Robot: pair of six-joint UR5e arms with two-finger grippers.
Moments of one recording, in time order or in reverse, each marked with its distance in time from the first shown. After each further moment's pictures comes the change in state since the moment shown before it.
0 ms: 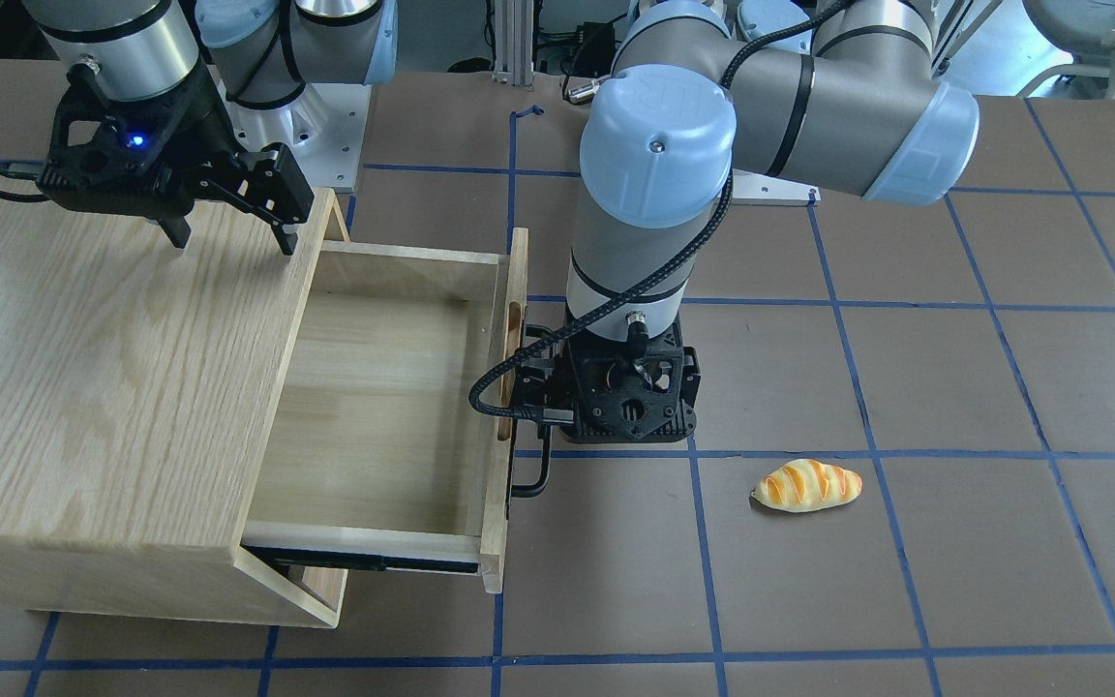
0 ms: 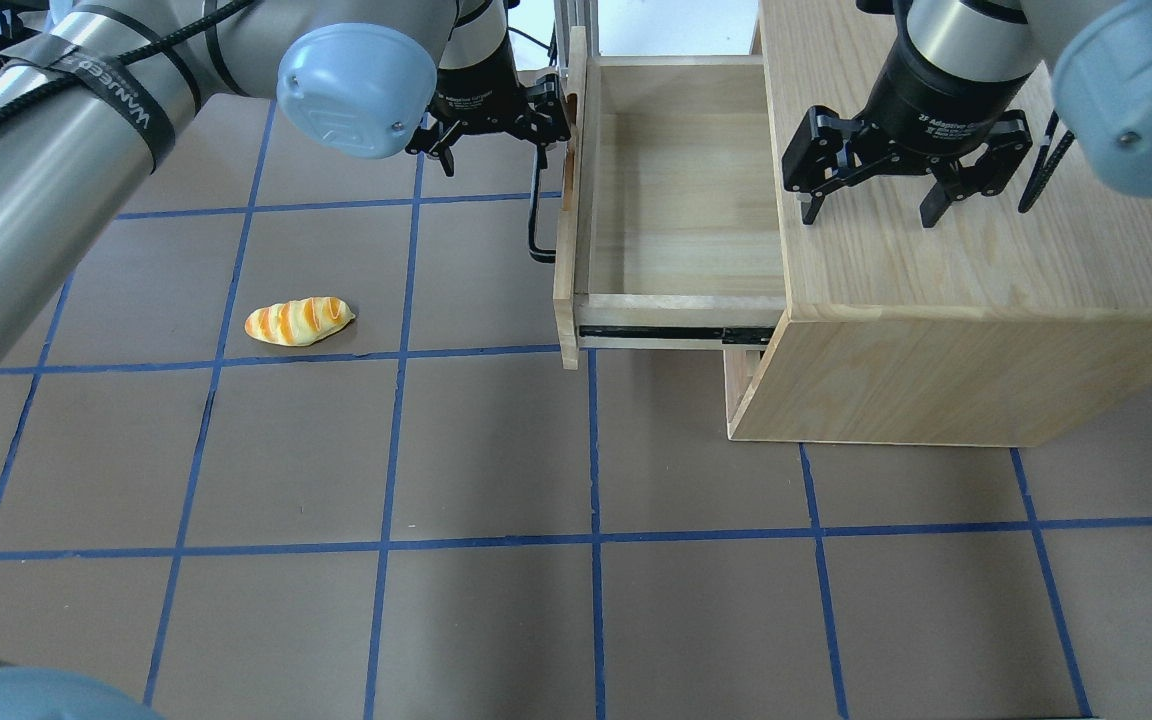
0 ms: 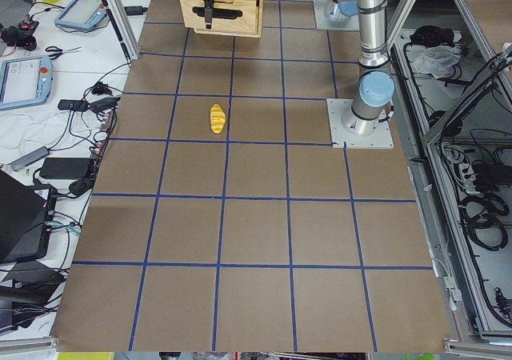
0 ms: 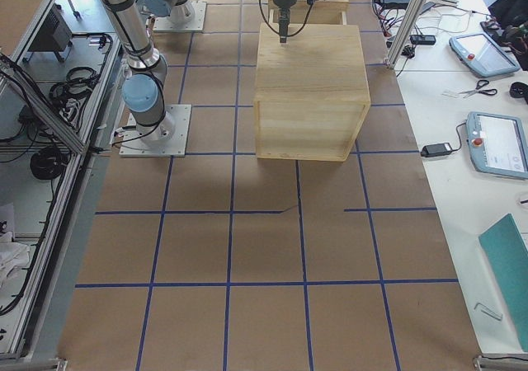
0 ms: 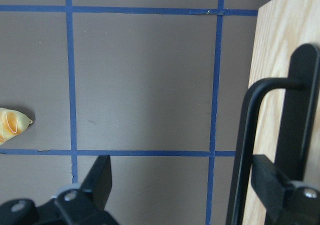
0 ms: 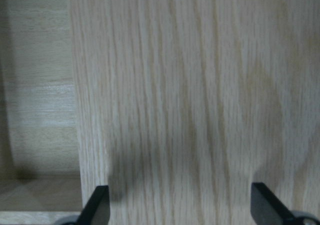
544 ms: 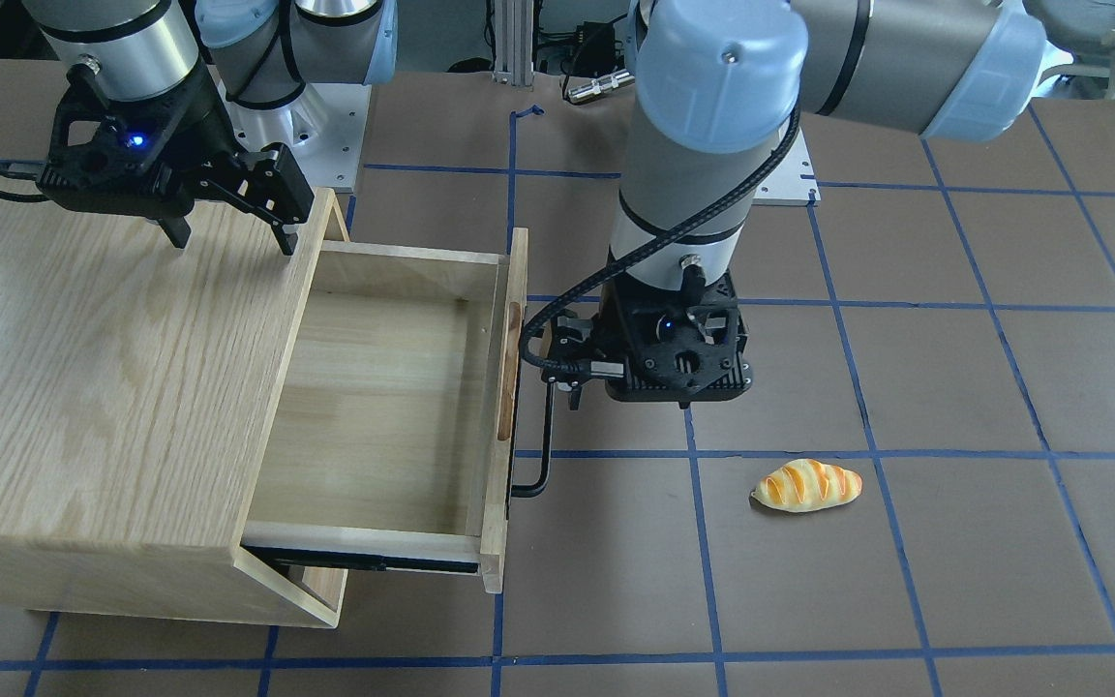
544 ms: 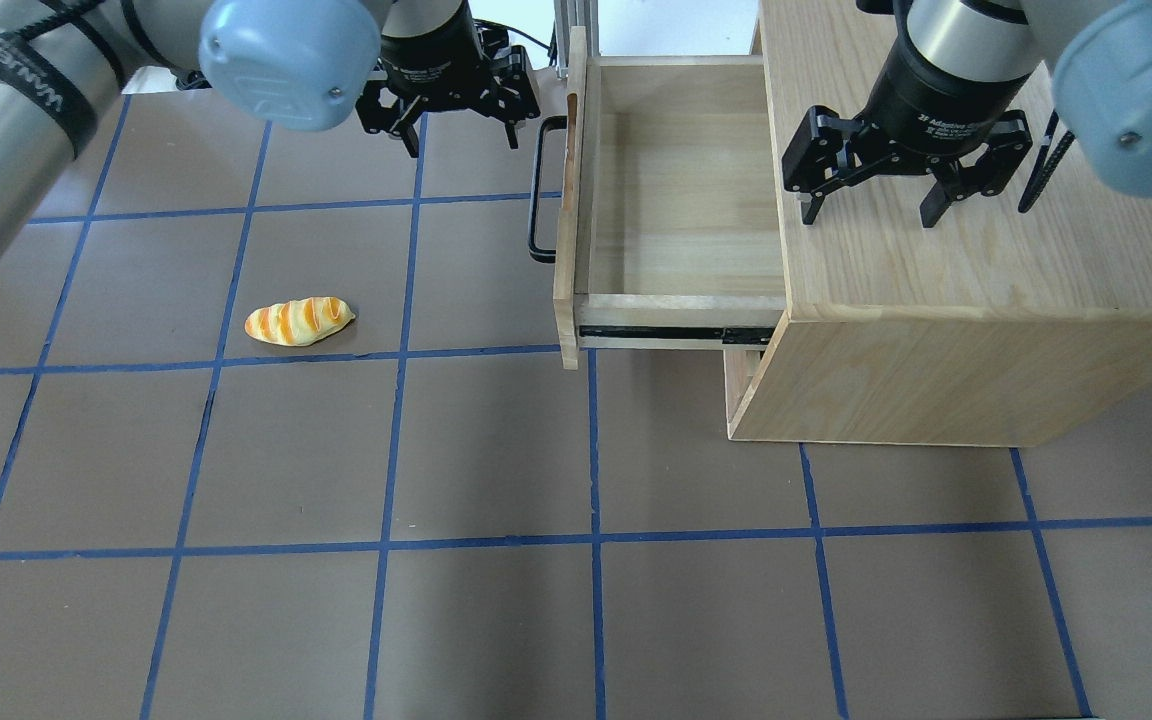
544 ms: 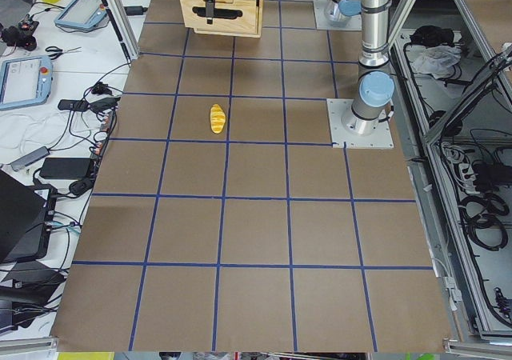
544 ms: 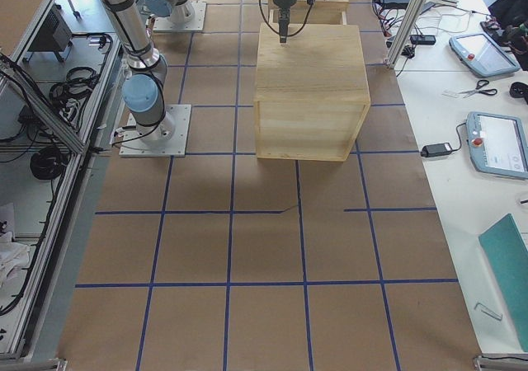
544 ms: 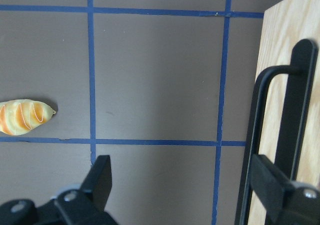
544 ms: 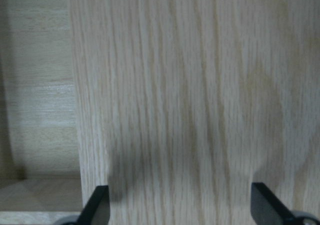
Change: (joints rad) left arm 0.053 0.073 0.013 -0.059 -0.005 0.047; right arm 0.000 0.000 0.000 0.000 0.001 0.000
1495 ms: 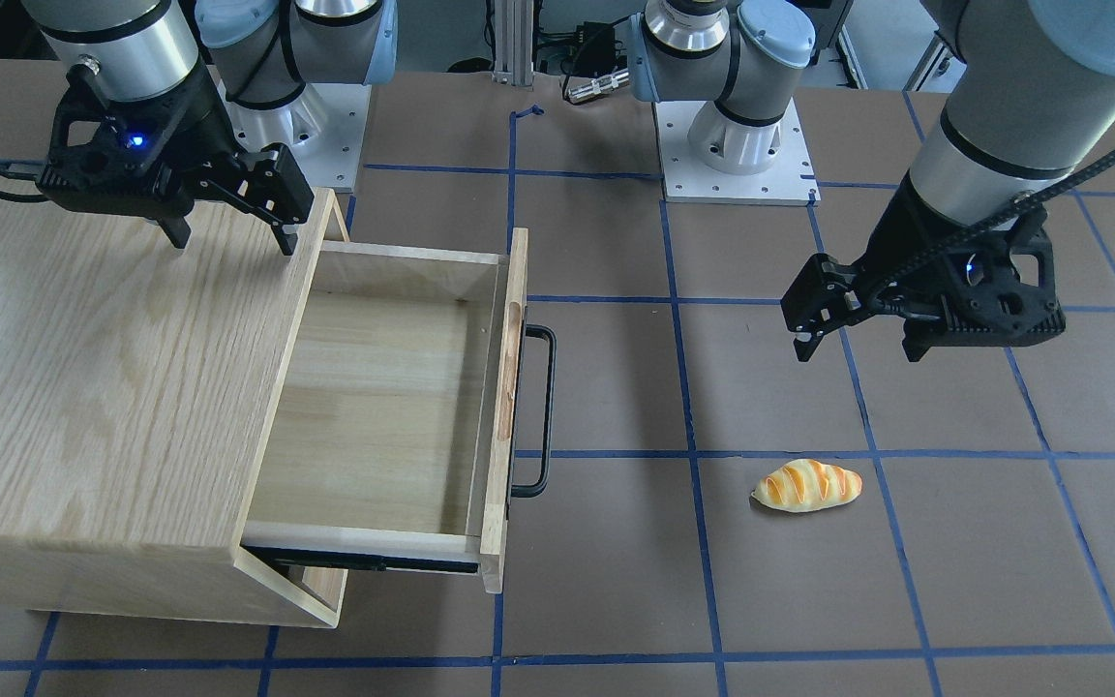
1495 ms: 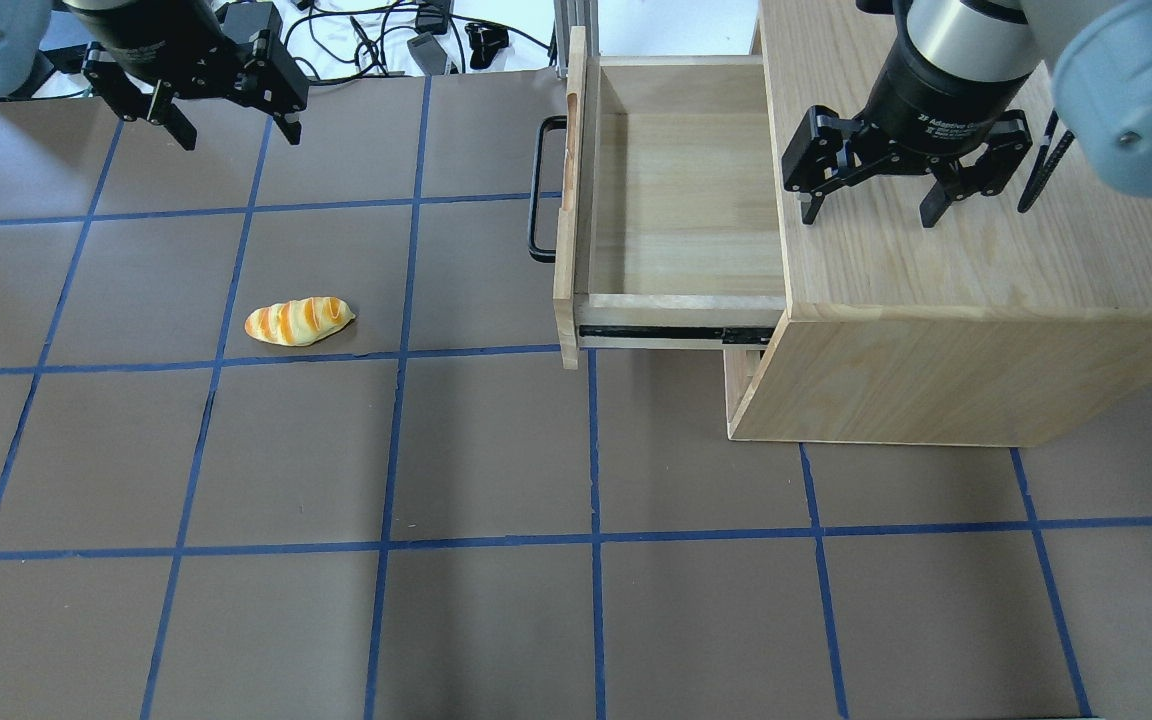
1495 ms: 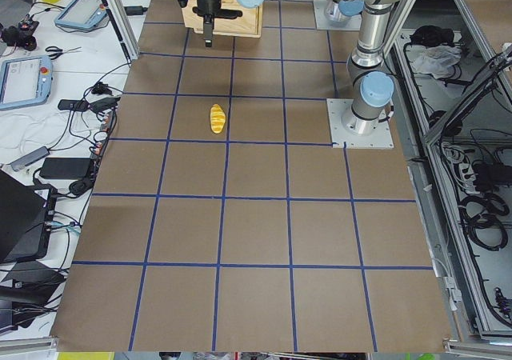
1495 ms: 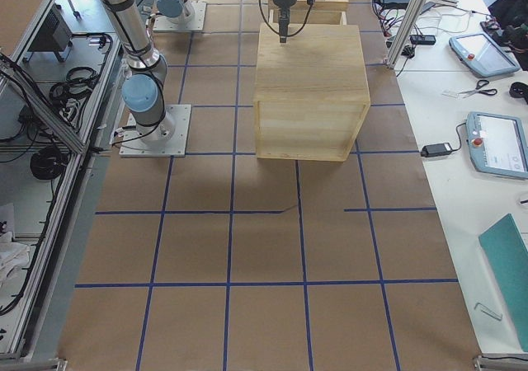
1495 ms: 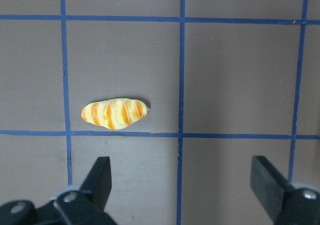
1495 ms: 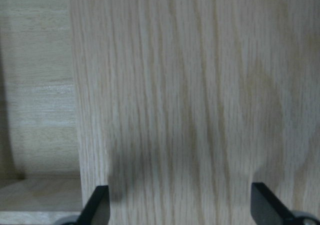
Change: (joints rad) left arm 0.279 0.164 -0.117 -0.107 -0.005 0.308; right arm 0.000 0.000 0.000 0.000 0.000 0.000
